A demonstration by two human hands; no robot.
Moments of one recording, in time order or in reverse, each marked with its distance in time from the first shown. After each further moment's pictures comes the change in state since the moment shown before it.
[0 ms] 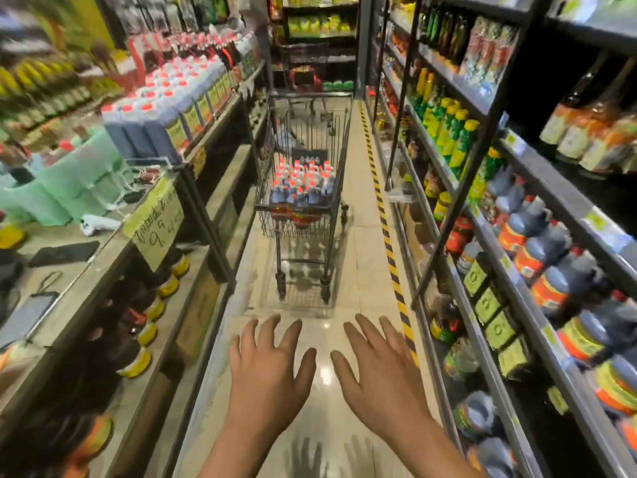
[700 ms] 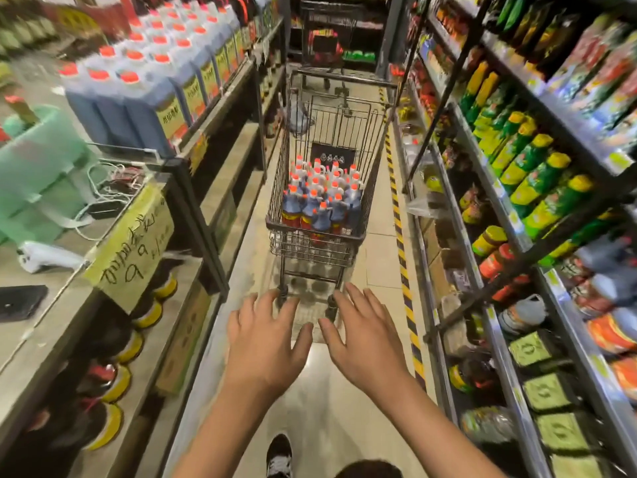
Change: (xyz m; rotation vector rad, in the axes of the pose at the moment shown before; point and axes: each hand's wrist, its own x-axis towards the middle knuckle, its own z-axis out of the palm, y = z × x) left_hand 0.308 -0.143 0.052 -0.073 -0.089 -0.054; right_hand 0.349 -0.092 0.034 0.005 -0.046 -0.029
